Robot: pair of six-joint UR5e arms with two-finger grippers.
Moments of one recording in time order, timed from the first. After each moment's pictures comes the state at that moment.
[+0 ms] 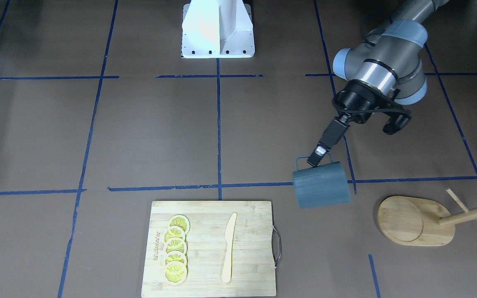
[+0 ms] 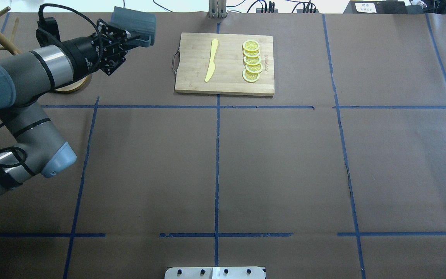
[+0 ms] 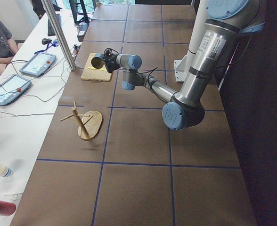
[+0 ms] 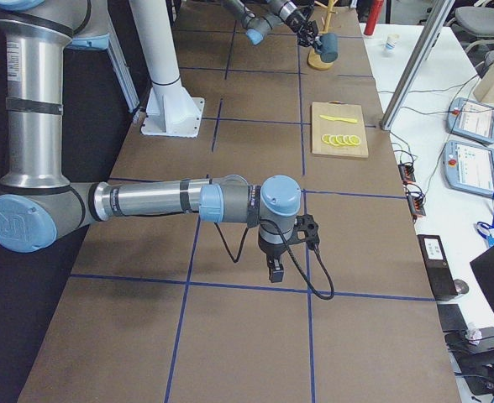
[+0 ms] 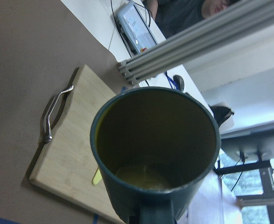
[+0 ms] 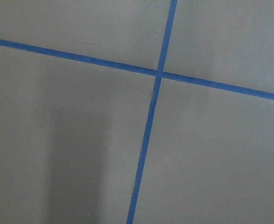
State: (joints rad) left arm -0.82 -1.99 -1.55 -2.91 -1.58 -2.23; right arm 1.56 -1.65 1.77 -1.68 2.31 -0.17
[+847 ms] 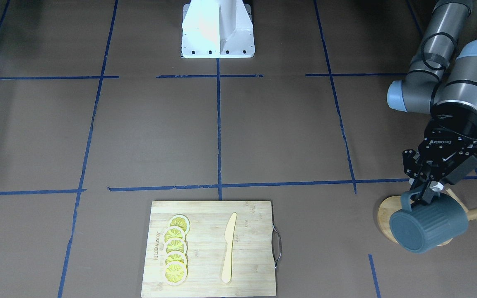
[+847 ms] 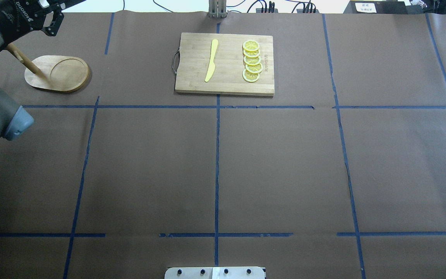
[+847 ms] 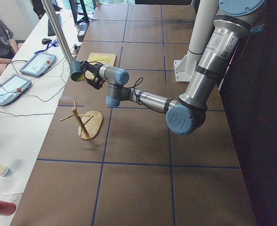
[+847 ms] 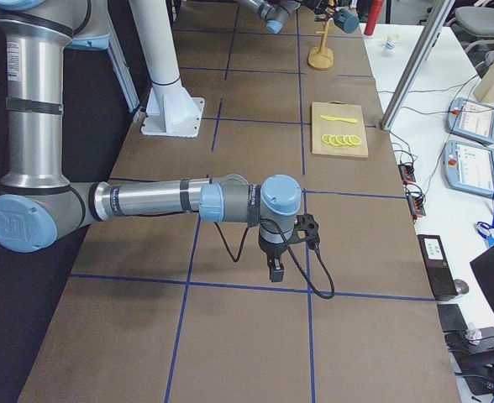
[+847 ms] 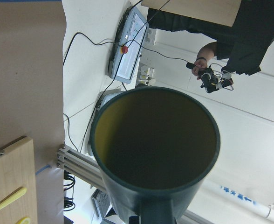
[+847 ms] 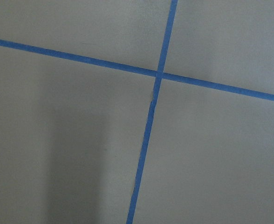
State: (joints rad) left arm -1.02 -1.97 -1.28 -3.30 -1.58 -2.71; right arm 1.56 -1.65 1.77 -1.68 2.31 -0.17
